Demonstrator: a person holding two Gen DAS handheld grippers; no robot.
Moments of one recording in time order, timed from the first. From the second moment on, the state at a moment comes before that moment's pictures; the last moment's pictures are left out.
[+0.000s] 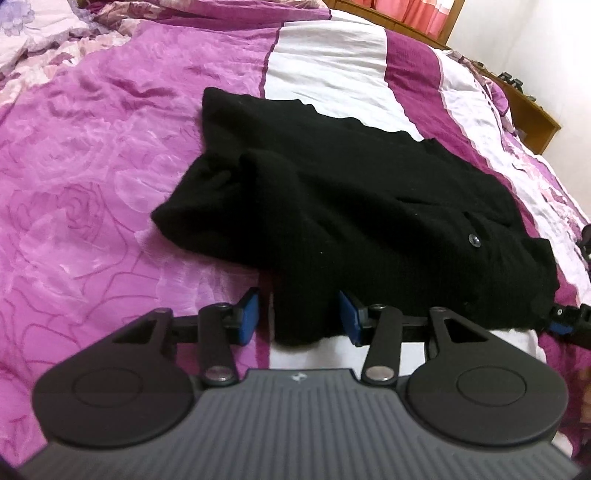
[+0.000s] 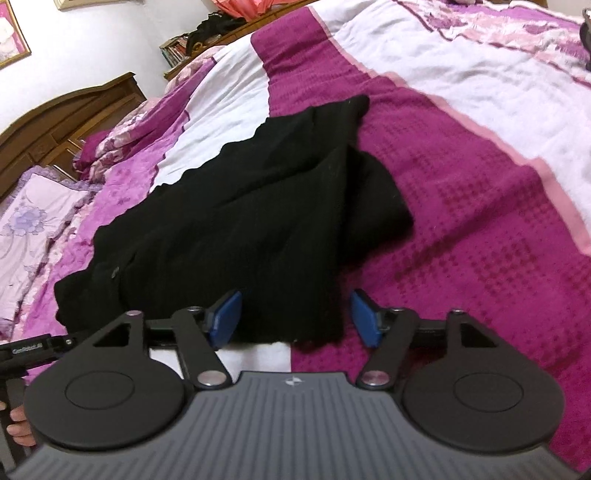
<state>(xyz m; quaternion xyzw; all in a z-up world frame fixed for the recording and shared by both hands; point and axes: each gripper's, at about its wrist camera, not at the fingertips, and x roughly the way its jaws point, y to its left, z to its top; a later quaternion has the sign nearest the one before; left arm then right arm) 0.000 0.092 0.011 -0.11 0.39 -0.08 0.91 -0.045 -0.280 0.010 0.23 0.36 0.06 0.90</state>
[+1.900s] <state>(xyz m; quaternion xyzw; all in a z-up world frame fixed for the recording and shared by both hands) 0.097 0.095 0.129 -0.17 0.19 -0.09 0.96 0.082 -0.299 0.131 0.29 0.13 0.09 0.94</state>
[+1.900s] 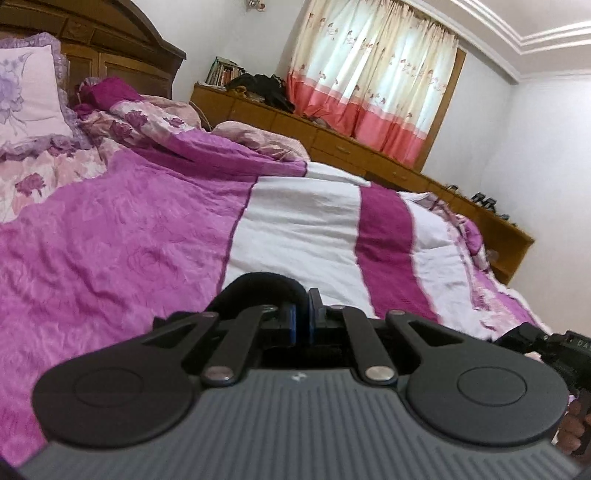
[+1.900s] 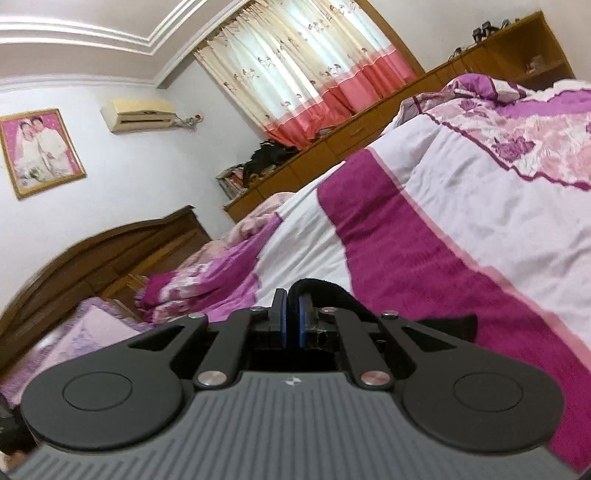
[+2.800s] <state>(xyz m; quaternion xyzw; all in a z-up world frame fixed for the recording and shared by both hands) 0.208 0.096 0.037 -0.13 0.30 -0.04 0.94 0.220 -0.288 0.018 0.23 0.25 0.01 0.94</state>
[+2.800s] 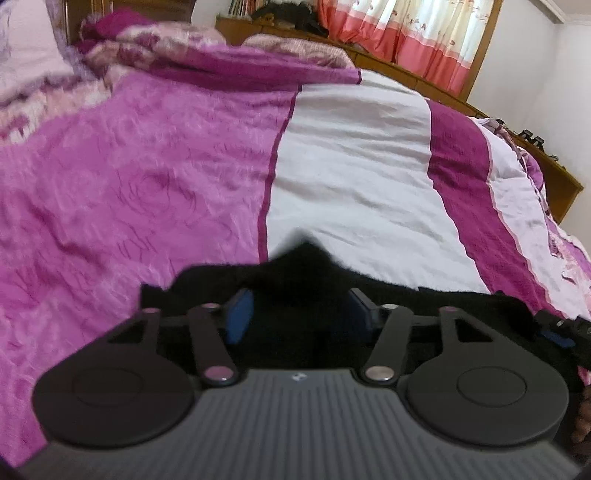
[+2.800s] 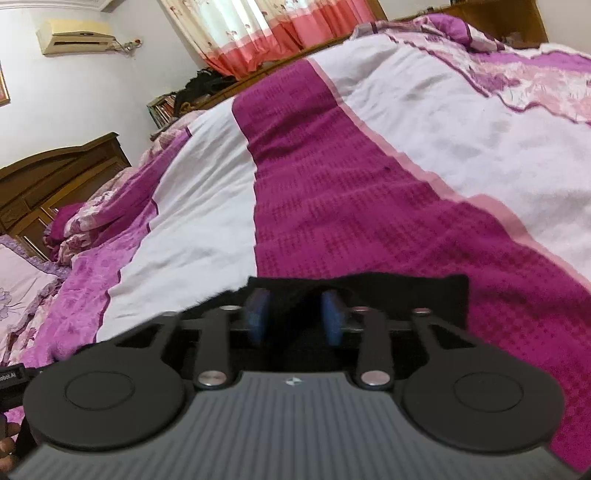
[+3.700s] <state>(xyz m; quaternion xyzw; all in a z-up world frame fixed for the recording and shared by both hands) 0.134 0.104 0.068 -0.09 0.37 -0.03 0.92 0.111 -0.334 0.045 0.26 0.27 -0.01 0.93</state>
